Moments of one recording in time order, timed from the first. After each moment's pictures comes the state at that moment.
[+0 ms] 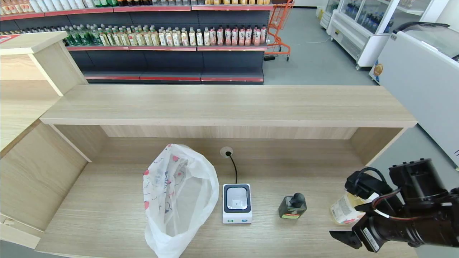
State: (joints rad) left arm 0.00 0.00 0.00 0.00 0.02 0.01; right arm 0.29 1.54 -0.49 -0.21 0.06 -0.34
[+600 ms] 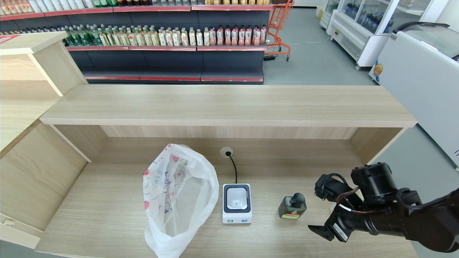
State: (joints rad) left arm 0.00 0.00 0.00 0.00 0.02 0.01; right arm 0.33 1.82 -0.49 -0.53 0.07 -0.51
